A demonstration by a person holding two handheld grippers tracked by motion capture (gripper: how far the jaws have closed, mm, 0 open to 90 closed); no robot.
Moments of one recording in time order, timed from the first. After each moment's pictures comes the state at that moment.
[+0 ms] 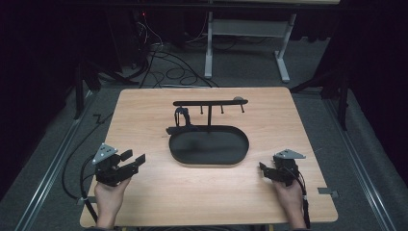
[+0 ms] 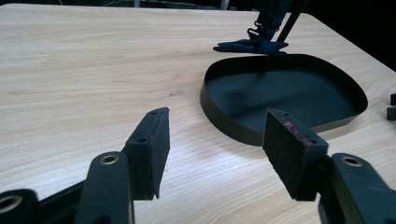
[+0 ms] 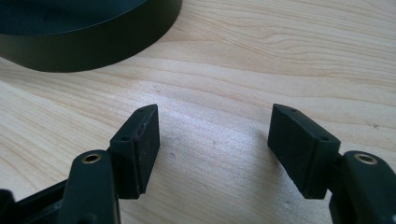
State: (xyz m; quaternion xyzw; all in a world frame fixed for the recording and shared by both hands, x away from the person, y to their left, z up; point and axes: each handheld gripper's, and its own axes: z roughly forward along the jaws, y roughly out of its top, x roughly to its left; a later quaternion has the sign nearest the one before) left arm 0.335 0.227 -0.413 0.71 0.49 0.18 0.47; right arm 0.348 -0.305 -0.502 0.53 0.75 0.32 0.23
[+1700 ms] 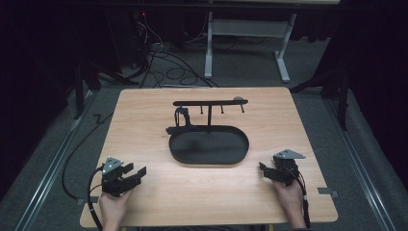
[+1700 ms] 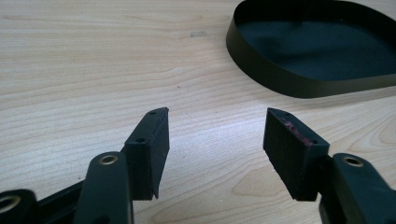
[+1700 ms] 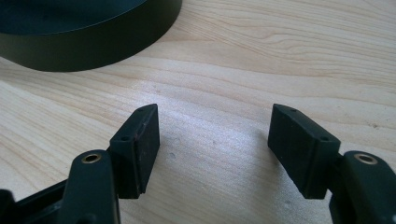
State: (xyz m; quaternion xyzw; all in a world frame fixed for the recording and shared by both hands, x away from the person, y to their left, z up) left arm 0.331 0.228 -0.469 0.72 0.53 0.17 0.42; right arm 0.348 -0.304 -0.502 0.53 0.75 0.32 0.23
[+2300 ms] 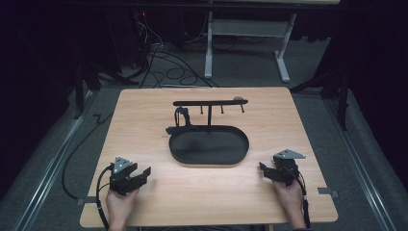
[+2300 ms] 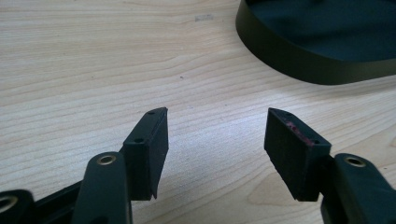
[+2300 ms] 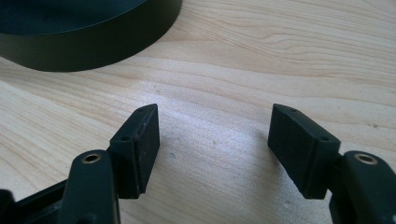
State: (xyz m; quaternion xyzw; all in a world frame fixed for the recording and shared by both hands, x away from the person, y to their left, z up) left arm 0.341 0.214 -0.487 0.74 0.52 0.19 0.39; right arm 0.348 -0.304 -0.502 0.53 0.75 0.32 0.23
